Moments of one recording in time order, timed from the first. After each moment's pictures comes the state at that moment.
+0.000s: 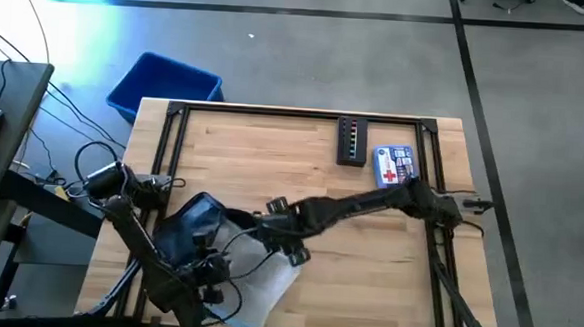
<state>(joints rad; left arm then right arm) -0.94 1.82 1.34 -1.17 -0.79 -1.10 0.25 2.25 2.07 -1.06 0.10 -0.31</state>
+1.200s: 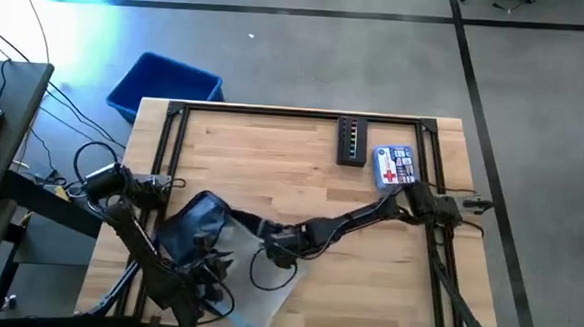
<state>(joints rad) -0.95 1.82 1.15 -0.93 -0.90 -1.10 0.32 2.25 1.67 -0.59 0.42 -1.07</state>
